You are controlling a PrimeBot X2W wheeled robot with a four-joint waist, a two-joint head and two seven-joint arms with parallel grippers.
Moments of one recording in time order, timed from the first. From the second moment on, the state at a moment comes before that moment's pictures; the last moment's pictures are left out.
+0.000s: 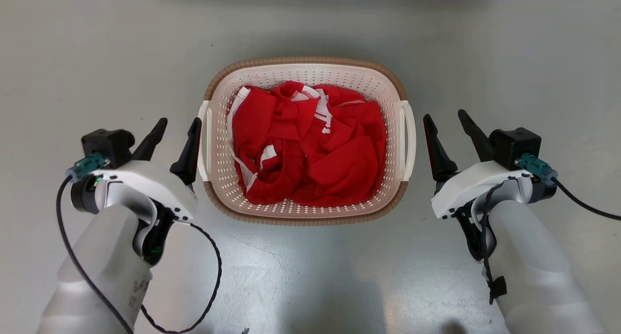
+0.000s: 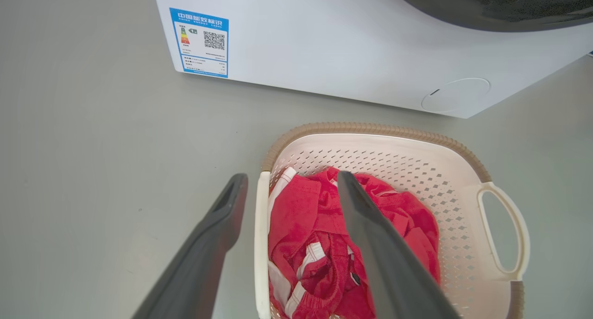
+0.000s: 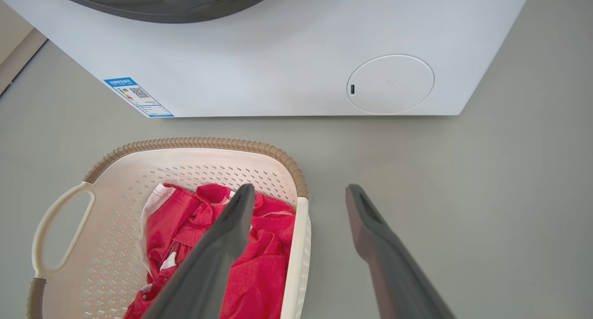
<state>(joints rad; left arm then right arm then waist) -0.65 0.27 -0.41 0.75 -0.67 -0.13 -0.26 -0.63 -0.06 0.12 0.78 0.21 0.12 -0.25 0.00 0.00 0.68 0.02</state>
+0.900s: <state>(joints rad) -0.81 0.27 -0.62 0.95 -0.81 -0.13 -0.26 -0.73 -0.06 0.18 0.90 0.26 0.12 -0.25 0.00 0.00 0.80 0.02</state>
